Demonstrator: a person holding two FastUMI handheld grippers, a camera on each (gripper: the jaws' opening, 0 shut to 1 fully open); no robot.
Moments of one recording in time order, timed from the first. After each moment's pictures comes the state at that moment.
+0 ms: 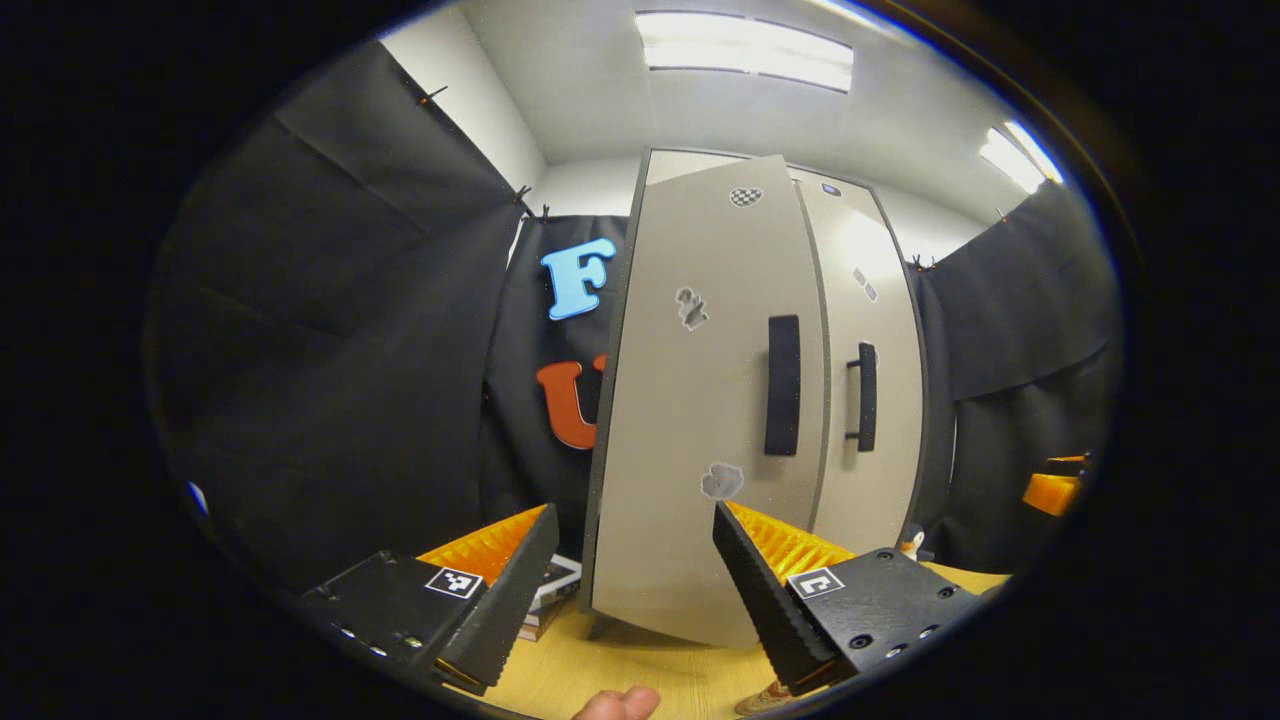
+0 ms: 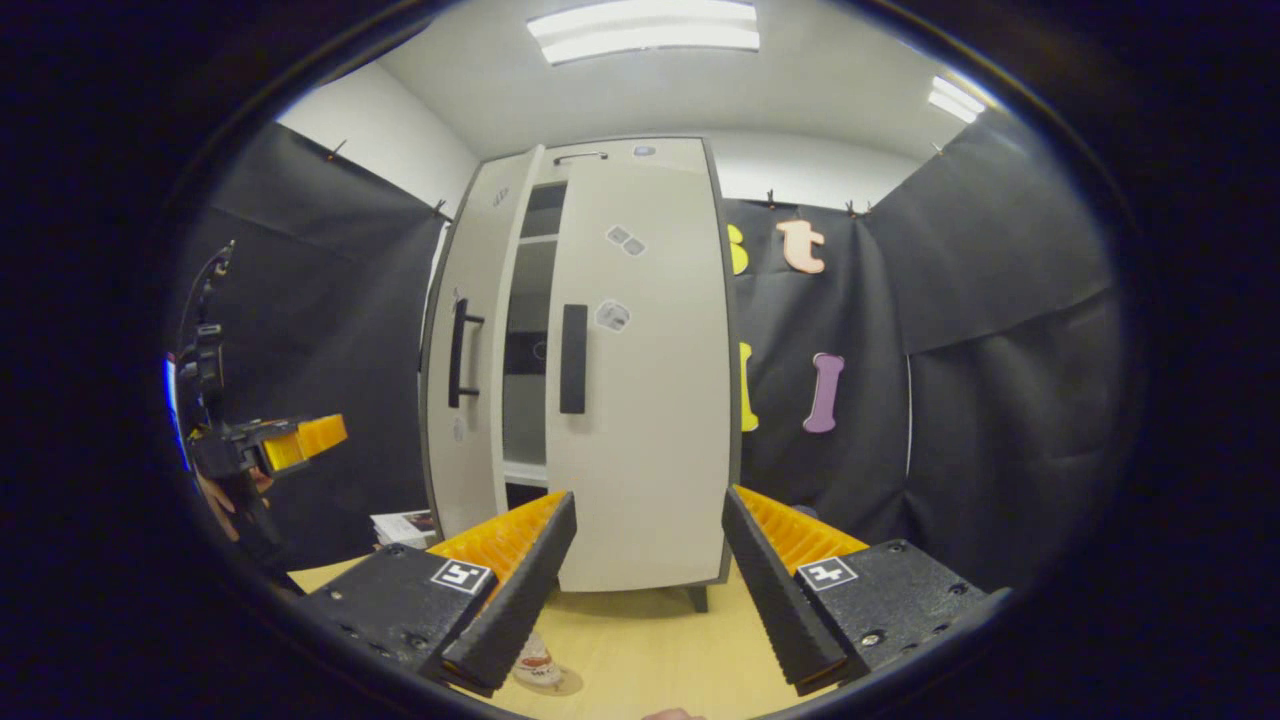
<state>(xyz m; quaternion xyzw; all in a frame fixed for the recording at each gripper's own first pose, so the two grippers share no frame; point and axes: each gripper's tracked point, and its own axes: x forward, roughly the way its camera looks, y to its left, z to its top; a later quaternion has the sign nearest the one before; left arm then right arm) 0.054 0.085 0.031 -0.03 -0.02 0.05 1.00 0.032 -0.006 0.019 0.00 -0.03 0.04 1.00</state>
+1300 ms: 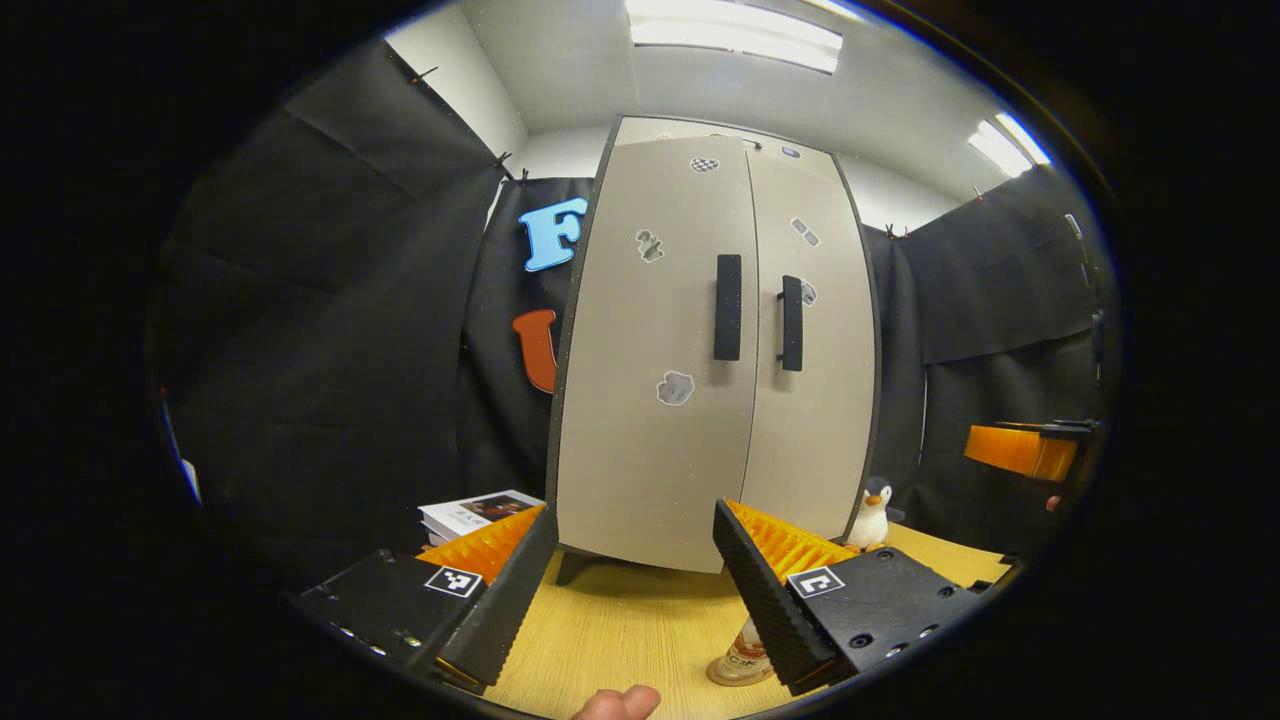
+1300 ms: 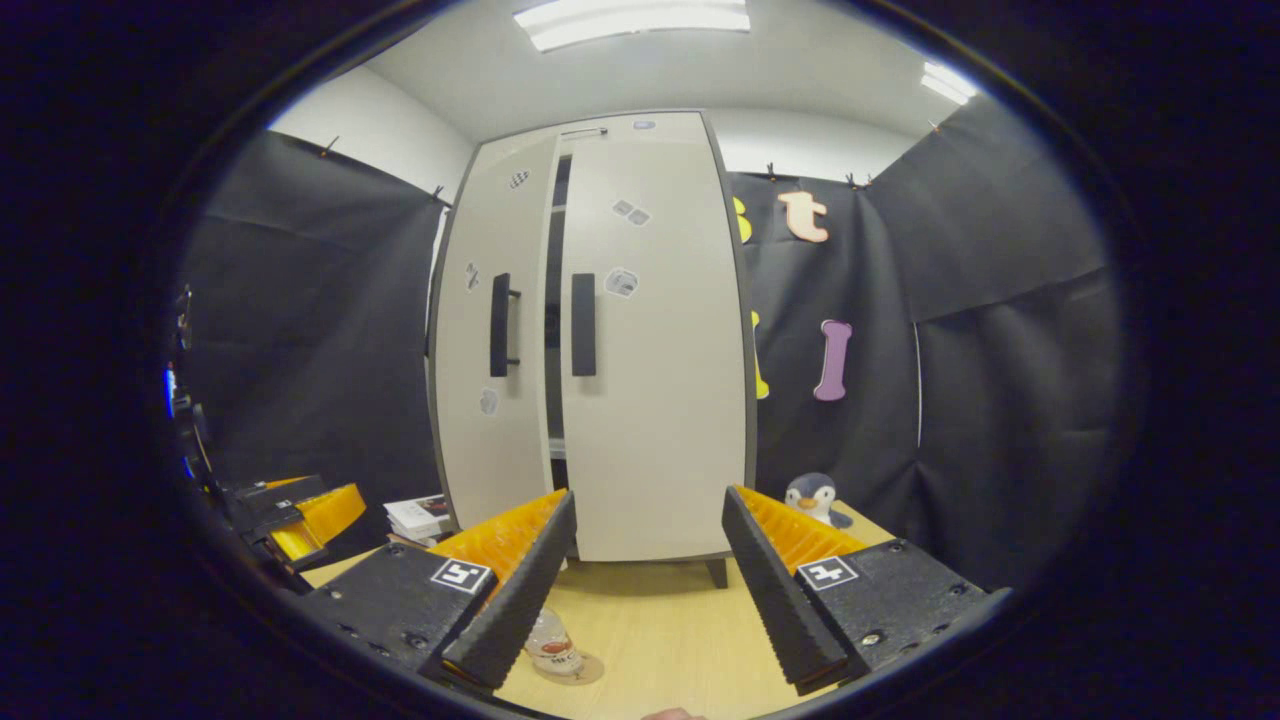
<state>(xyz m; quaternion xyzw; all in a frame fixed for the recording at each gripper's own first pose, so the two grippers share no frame) 0.011 0.039 -0.021 -0.03 0.03 0.02 1.00 0.027 0.001 0.001 0.02 0.00 0.04 1.00</state>
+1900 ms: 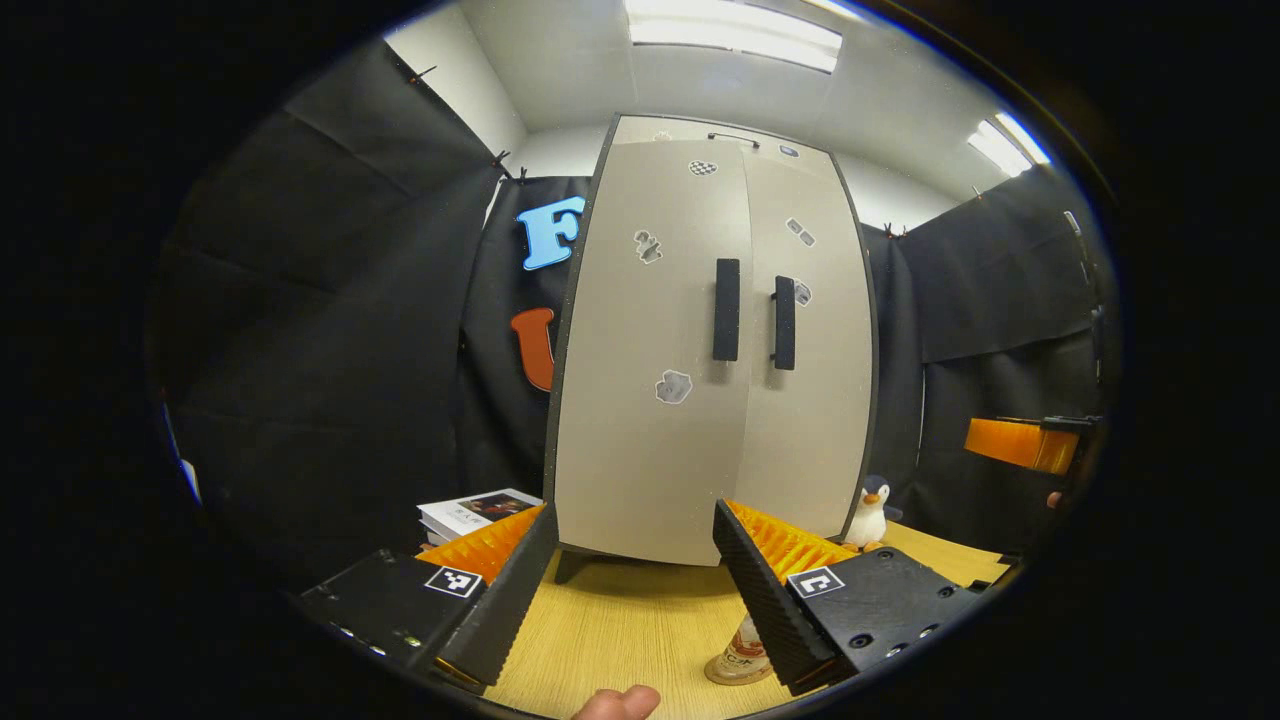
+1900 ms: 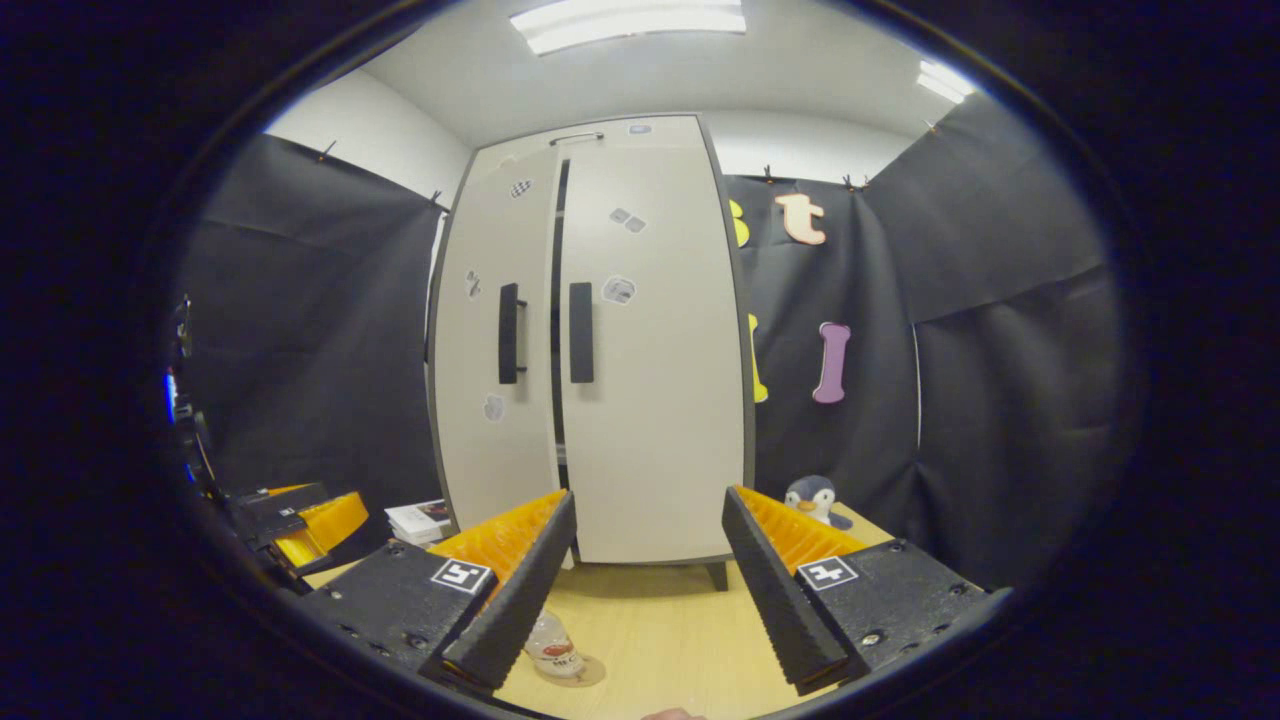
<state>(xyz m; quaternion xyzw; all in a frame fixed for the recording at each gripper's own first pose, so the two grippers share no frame) 0.011 0.039 -0.023 -0.03 0.03 0.02 1.00 0.028 -0.003 0.005 0.02 0.00 0.03 1.00</state>
